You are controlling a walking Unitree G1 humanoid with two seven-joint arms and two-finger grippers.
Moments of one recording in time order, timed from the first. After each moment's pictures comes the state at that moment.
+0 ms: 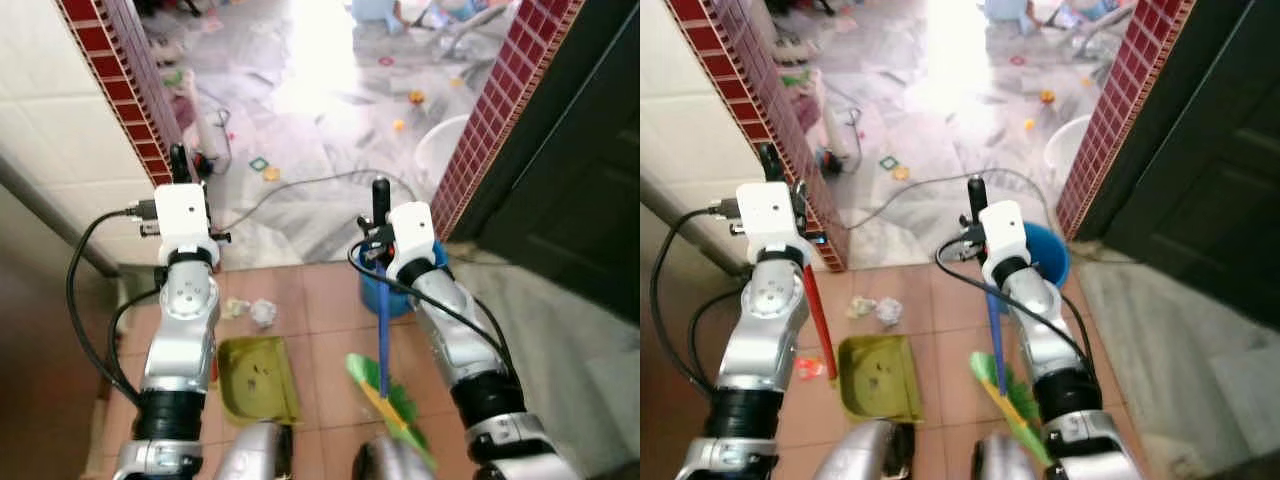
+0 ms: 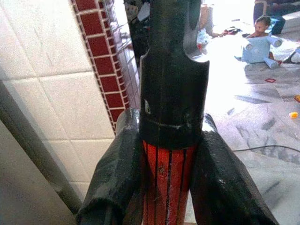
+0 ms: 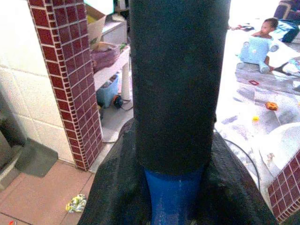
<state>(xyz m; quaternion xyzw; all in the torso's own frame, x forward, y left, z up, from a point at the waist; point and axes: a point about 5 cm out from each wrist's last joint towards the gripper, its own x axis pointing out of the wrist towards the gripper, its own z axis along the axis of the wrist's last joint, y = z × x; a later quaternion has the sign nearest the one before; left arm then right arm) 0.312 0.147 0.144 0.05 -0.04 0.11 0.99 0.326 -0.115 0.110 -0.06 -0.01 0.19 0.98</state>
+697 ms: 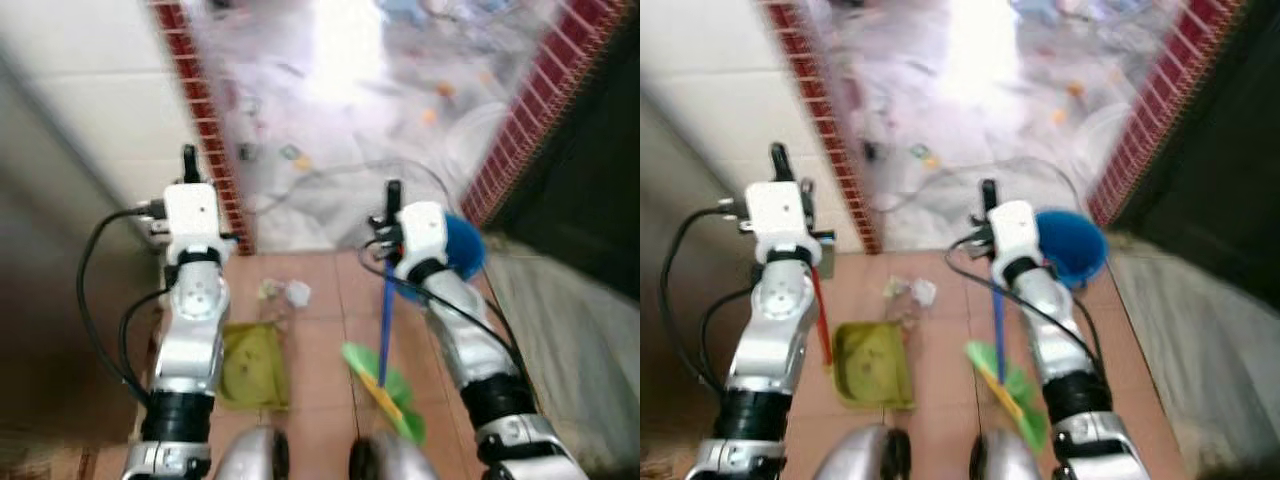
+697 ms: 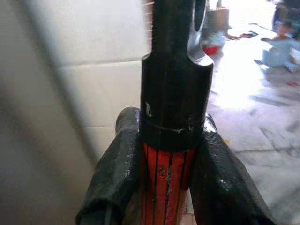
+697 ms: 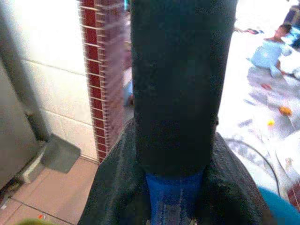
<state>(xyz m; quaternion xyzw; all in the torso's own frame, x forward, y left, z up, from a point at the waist) 0.311 0.143 0.147 0.05 -0.06 0.11 0.99 0.326 -0.123 0.110 -0.06 -0.01 0.17 0.98</state>
